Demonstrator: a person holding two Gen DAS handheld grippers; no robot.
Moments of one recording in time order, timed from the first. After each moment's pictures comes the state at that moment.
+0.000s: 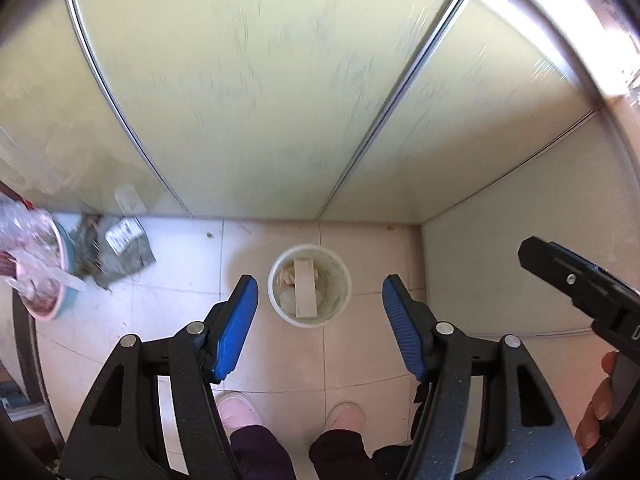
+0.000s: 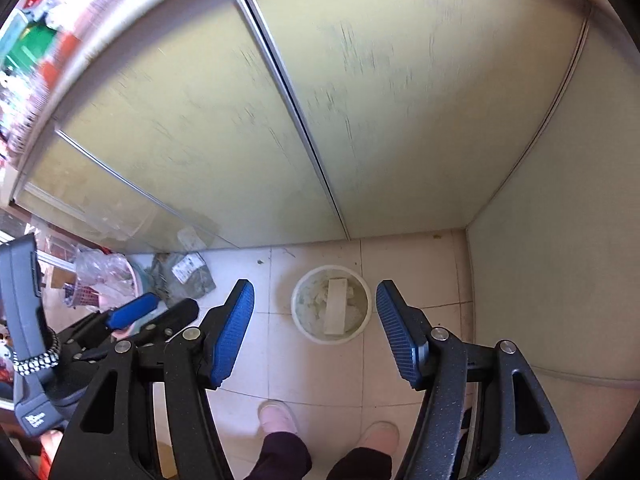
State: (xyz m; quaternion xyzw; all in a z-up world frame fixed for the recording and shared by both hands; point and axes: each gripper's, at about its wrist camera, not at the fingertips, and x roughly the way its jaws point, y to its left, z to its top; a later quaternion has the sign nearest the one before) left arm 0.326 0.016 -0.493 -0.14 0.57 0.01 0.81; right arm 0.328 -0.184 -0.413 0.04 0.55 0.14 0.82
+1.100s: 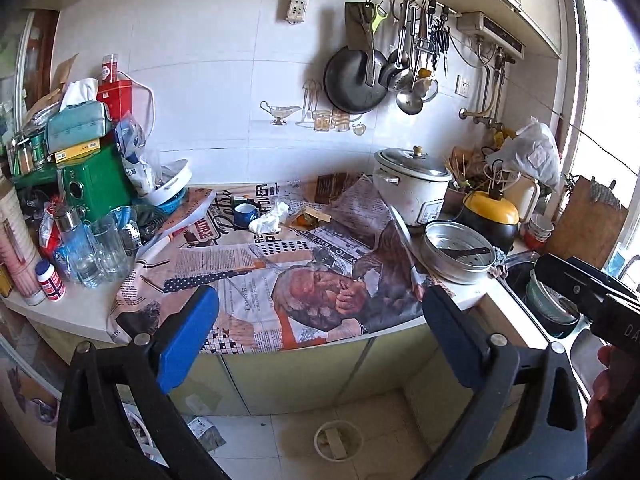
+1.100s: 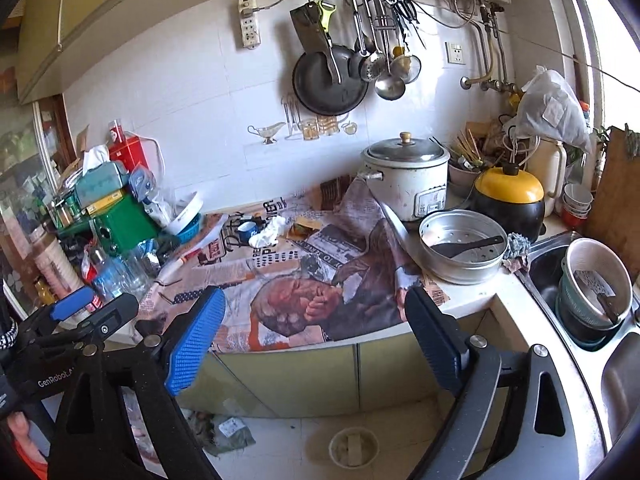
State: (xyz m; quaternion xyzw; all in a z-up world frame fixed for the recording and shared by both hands) left arm 0.268 0.120 -0.053 -0.06 0.27 -0.03 0.96; right arm 0.235 -0.117 -0.037 0.05 0.25 0.09 0.96
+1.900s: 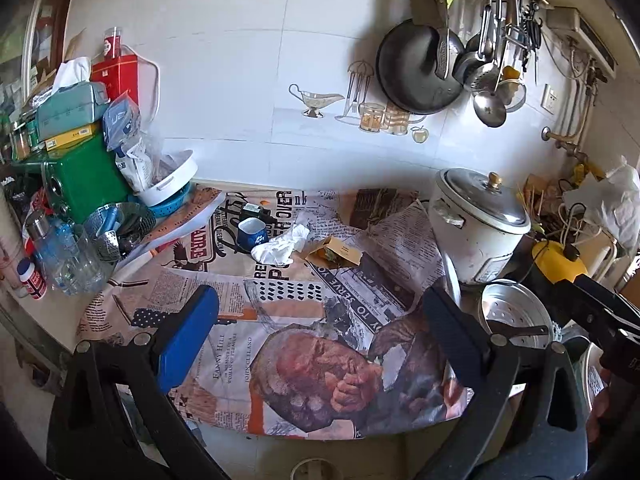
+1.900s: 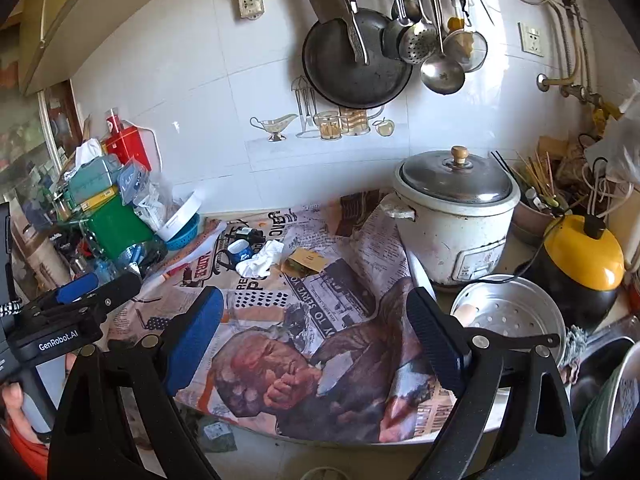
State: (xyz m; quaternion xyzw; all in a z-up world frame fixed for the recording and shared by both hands) left arm 0.493 0.084 -0.067 -0.11 0.31 0.08 0.94; right arm 0.454 -0.170 -0.036 0.01 0.28 0.21 0.94
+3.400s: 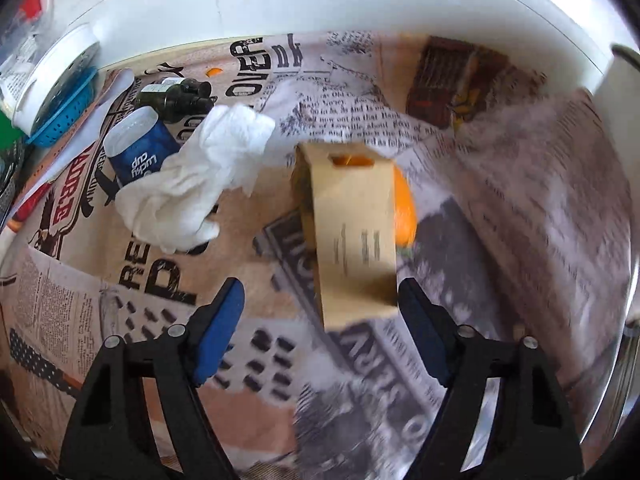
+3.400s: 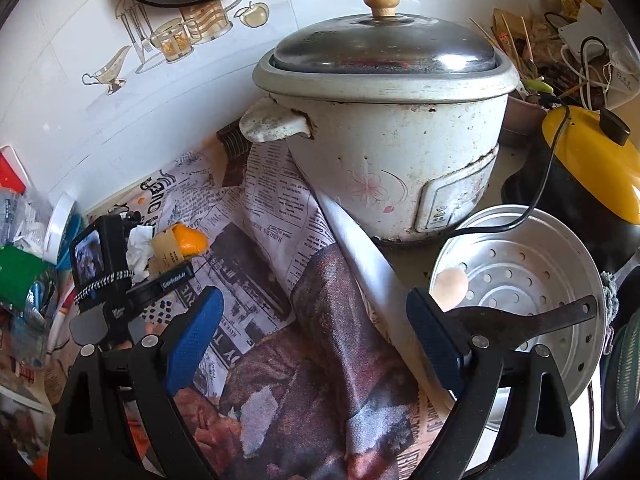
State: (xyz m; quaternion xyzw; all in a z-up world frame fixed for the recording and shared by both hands) left arm 0.789 0.102 -0.314 -0.11 0.51 0.12 0.84; right arm 0.625 -0.205 -0.136 0.07 0.44 0.06 0.89
